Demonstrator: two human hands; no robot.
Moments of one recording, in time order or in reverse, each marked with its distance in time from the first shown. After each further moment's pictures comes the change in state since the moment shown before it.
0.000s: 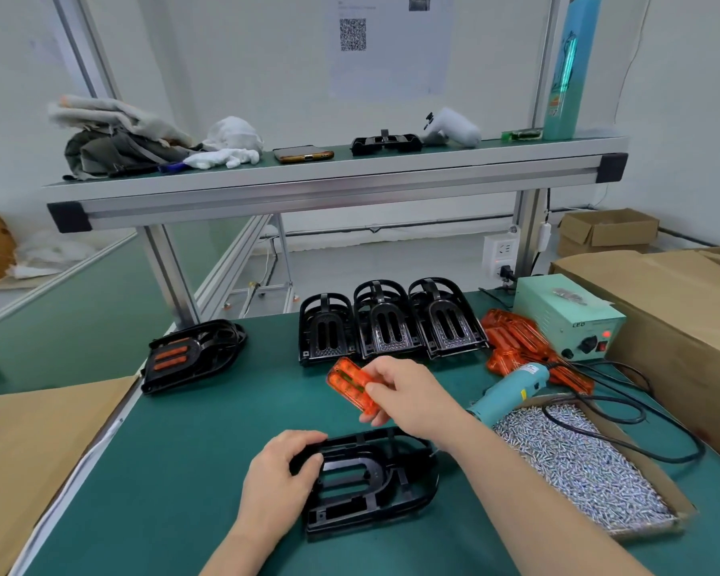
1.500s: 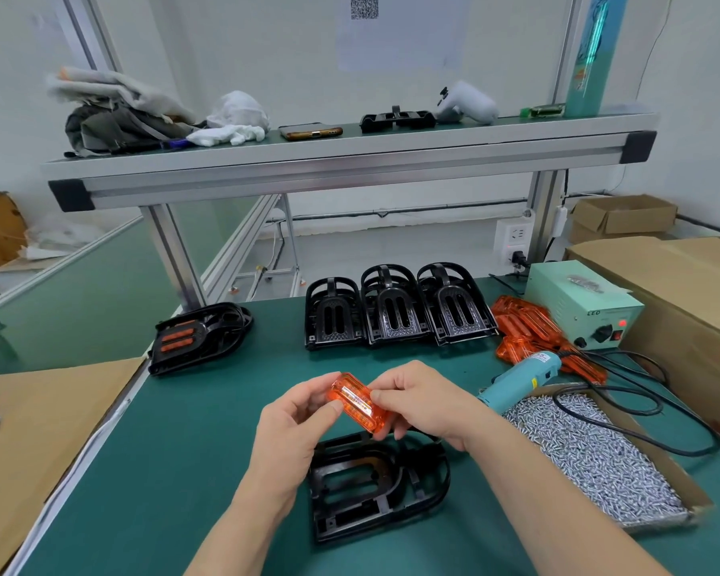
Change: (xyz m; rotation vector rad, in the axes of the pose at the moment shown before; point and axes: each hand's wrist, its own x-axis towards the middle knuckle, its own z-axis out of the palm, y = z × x) left_hand 0.008 0.055 -0.014 -0.746 -0.011 -0.110; right_hand -0.012 0.001 -0.003 0.105 -0.223 0.118
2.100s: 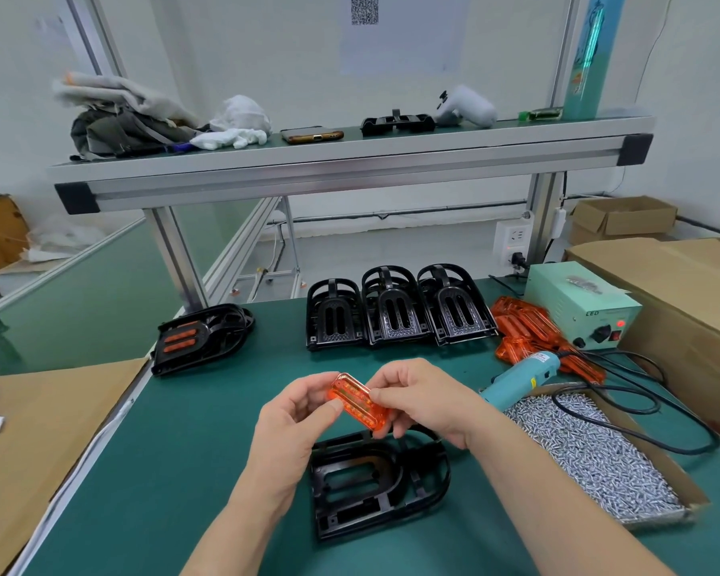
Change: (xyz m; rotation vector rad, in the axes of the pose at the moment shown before) left_hand -0.003 0.007 -0.004 0.004 -0.021 0.010; right_hand -0.001 0.000 -0.001 0.135 -0.016 -0.003
